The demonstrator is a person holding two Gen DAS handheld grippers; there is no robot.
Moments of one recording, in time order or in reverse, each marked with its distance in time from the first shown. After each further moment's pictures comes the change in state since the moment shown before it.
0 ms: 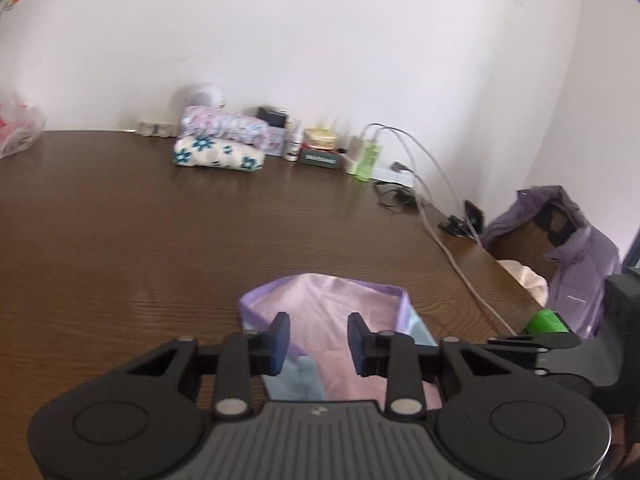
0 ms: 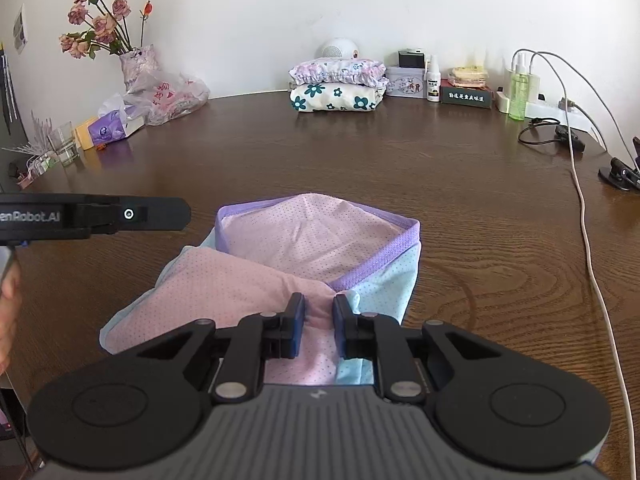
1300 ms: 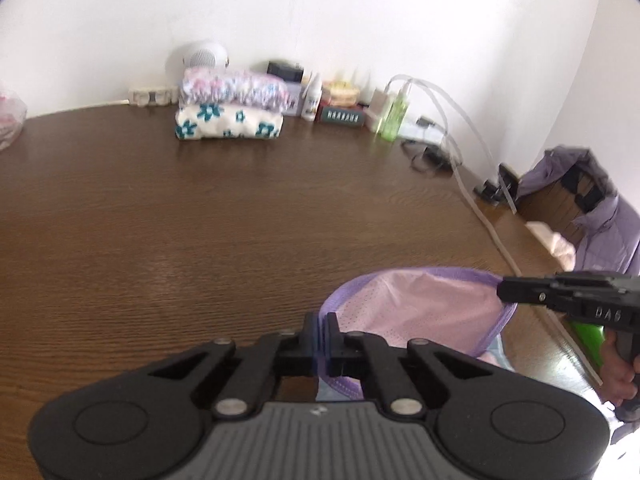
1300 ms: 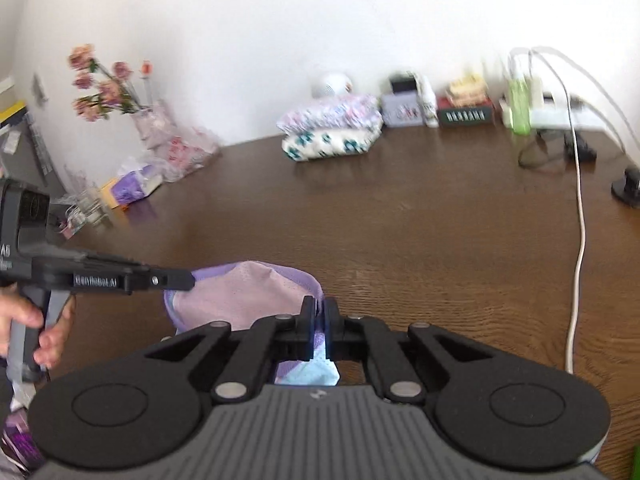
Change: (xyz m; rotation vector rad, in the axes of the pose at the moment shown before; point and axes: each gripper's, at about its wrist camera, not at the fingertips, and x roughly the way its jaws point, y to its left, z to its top) left arm 0.029 0.038 0.047 0.020 0.108 0.028; right arm -0.007 -0.076 0.039 0.061 -0.087 0.184
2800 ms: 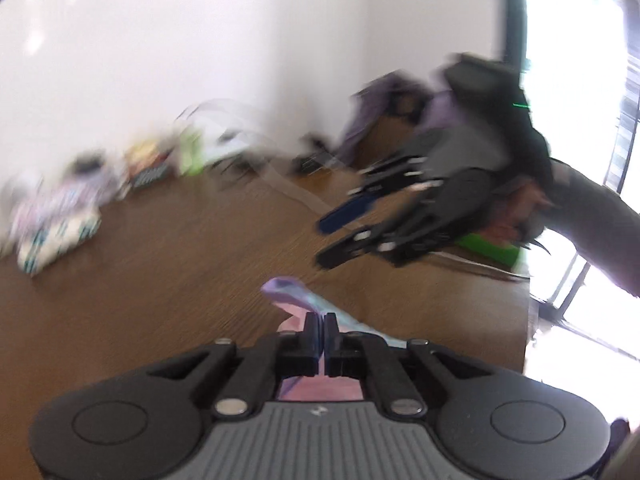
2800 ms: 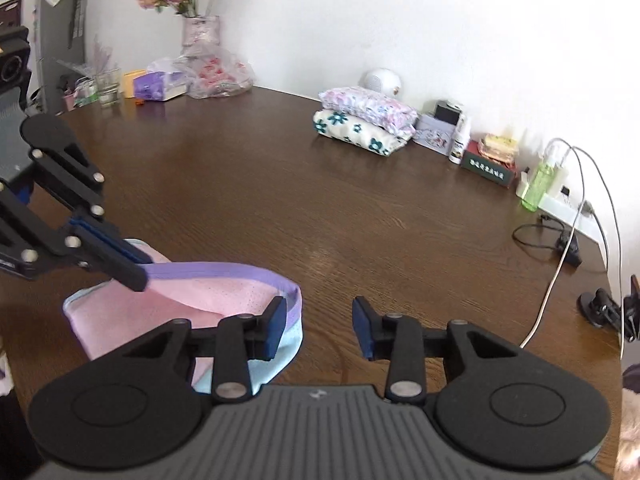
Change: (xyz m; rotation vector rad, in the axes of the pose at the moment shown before) left arm -0.036 -0.098 -0.039 0.639 -0.042 -0.368; right arm -0.020 0.027 0.019 -0.431 0.129 -0.087
